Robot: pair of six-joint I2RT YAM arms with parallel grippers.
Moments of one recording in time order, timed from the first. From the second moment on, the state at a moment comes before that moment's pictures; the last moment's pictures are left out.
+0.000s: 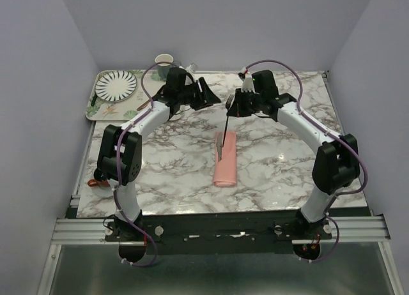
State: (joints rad) left arm -0.39 1.90 1.48 -0.04 0.56 -0.77; right arm 0.42 1.73 1.43 -0.38 -0.40 0.26
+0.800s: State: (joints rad) left arm -0.36 1.83 1.32 -0.16 0.41 -0.66; right arm 0.42 2.03 1.82 -0.73 -0.27 0.27
